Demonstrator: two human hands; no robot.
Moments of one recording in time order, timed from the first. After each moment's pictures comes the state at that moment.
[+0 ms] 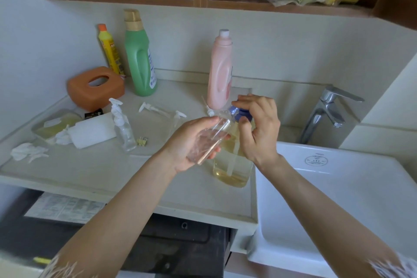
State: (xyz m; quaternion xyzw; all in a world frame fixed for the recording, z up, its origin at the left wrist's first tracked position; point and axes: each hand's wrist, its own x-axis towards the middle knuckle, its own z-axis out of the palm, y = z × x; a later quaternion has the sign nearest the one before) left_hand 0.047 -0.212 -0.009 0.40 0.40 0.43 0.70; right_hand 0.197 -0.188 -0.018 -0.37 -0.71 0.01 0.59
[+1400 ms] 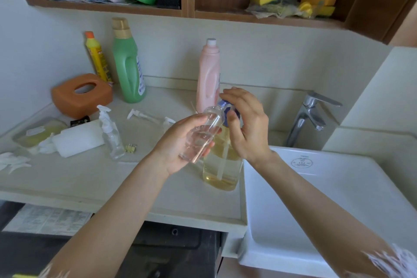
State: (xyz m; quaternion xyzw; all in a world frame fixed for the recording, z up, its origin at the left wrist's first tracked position) left_hand 0.051 -0.213 -0.001 0.41 0.36 0.46 0.69; right_hand 0.208 -0.185 -0.004 -0.34 -0.73 0.00 0.59
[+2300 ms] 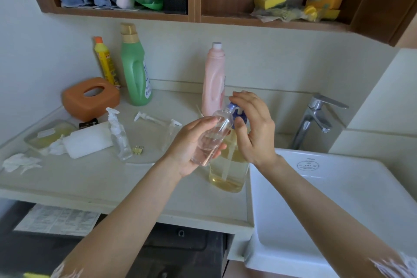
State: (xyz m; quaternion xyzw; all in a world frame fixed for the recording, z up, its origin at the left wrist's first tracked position) left_hand 0.056 -0.216 -0.004 0.42 0.36 0.49 0.67; right_hand 0.209 -0.180 -0.014 -0.32 -0.73 -0.02 0.60
